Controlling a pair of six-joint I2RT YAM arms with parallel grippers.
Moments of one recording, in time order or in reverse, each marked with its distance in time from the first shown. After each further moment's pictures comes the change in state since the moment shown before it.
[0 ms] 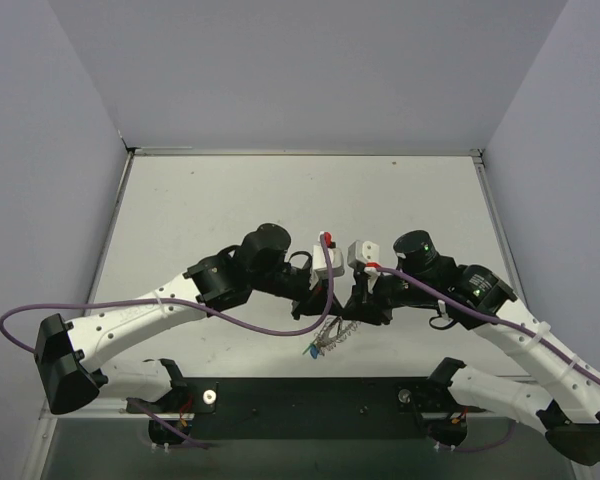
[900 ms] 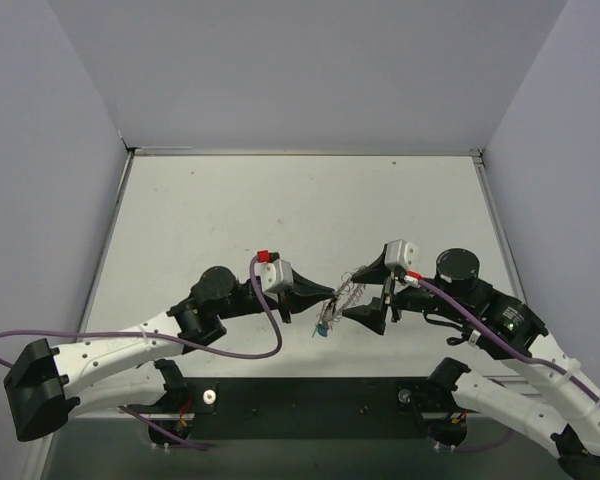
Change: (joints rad) left arm -0.005 -0.249 -0.498 0.812 -0.238 -0.107; right arm 0.000 -0.225 -0.115 0.280 0.119 0.108
